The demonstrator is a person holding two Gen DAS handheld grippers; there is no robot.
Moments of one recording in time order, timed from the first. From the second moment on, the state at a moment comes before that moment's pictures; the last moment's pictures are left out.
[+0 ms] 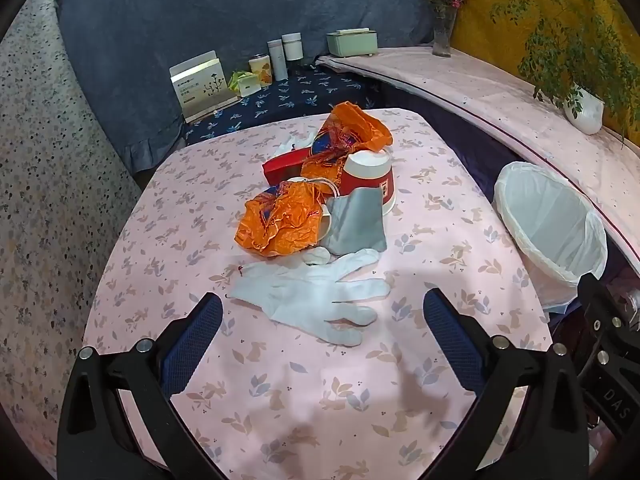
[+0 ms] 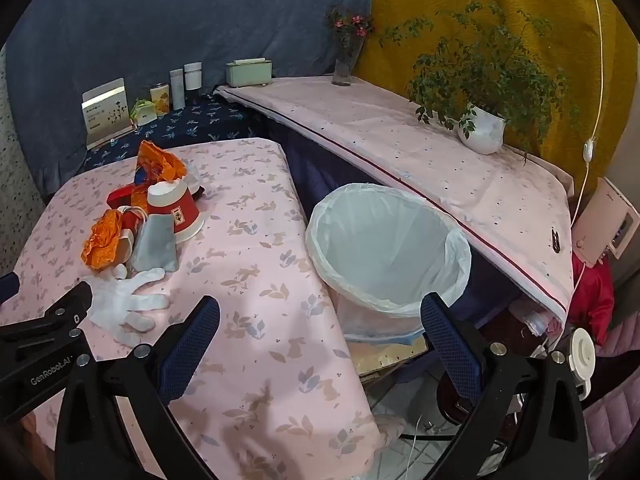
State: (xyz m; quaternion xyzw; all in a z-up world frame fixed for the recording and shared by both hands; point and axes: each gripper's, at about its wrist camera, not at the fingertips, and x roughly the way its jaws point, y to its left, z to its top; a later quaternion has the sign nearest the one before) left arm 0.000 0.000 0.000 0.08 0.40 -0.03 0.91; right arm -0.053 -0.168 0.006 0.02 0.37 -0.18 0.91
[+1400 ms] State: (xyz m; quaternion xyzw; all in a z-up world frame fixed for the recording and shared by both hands) left arm -0.001 -0.003 -0.001 0.07 0.40 -0.05 0.91; right arm -0.048 -0.162 0.007 0.01 0.36 -0.18 0.91
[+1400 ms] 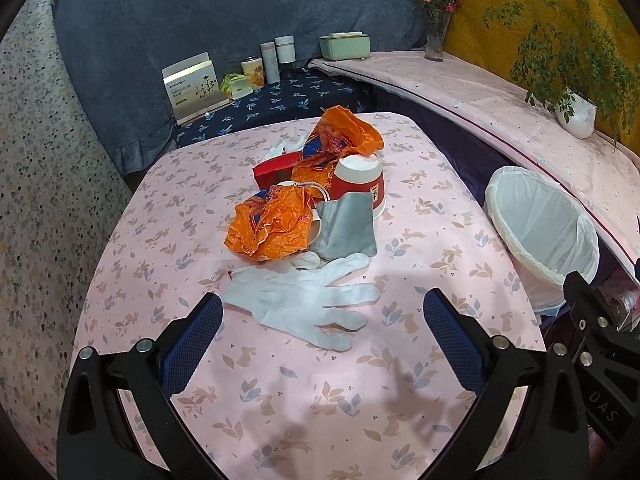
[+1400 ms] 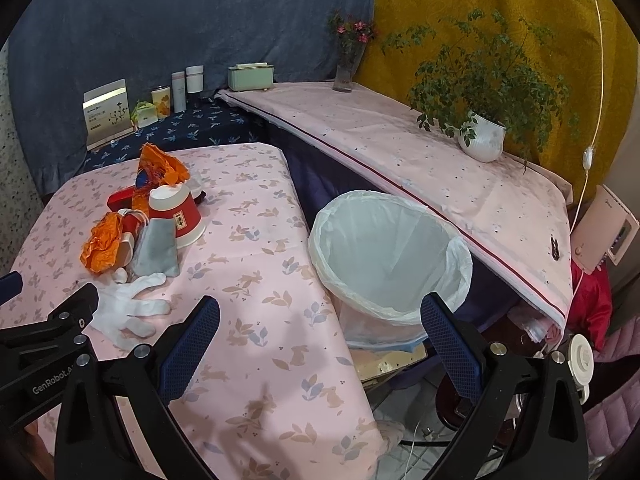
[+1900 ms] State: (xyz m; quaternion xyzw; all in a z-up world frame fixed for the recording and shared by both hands) left arm 0.000 -0.001 -0.002 0.07 0.40 -0.05 0.91; right arm -0.049 -0.160 0.006 0.01 0.36 -0.18 0.91
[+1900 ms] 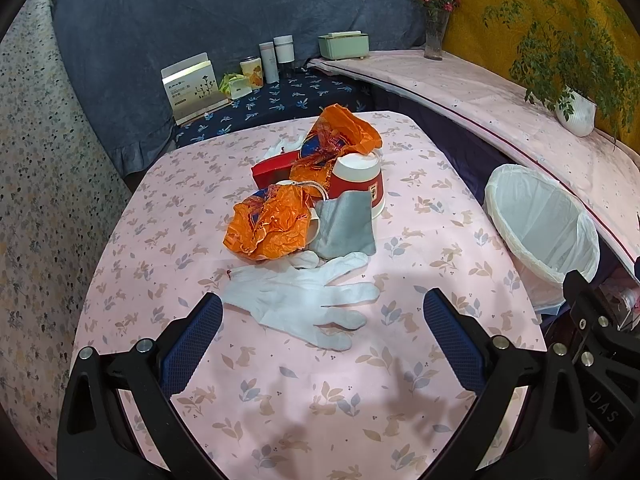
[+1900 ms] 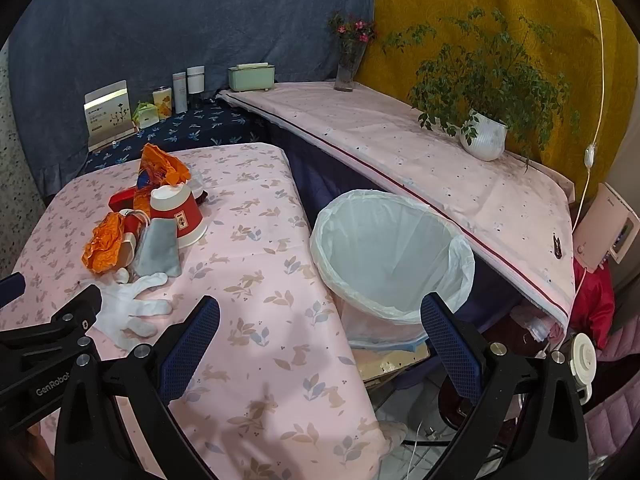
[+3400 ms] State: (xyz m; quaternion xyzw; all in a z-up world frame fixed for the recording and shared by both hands) left arm 0.001 -0.005 -0.002 0.07 0.40 -0.05 0.91; right arm -0.048 -0.161 0.006 0.01 0.36 -0.18 0.92
